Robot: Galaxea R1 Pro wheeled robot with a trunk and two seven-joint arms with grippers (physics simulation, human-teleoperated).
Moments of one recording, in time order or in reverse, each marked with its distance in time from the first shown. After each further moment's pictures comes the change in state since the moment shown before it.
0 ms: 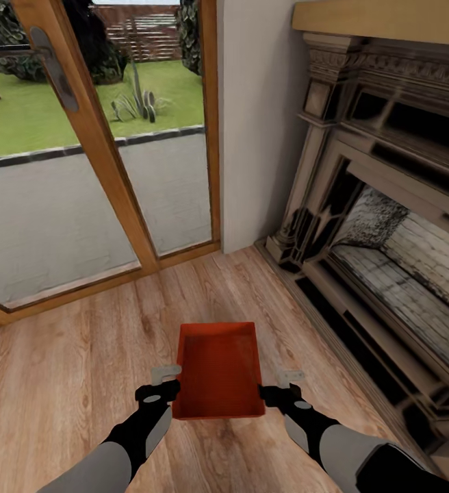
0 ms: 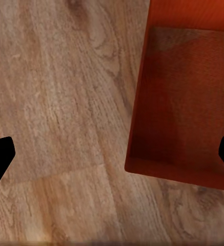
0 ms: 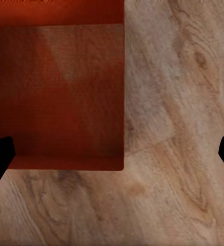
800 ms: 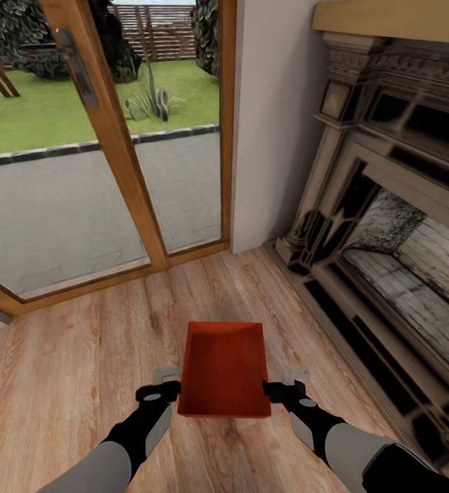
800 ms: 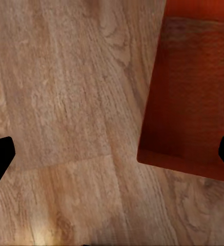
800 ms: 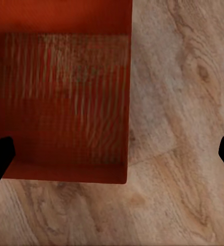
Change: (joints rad) left arm 0.000 0.000 0.002 -0.013 -0.001 0.040 -0.006; right arm 0.000 -0.028 -0.003 -0.023 -0.007 -0.009 0.000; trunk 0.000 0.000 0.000
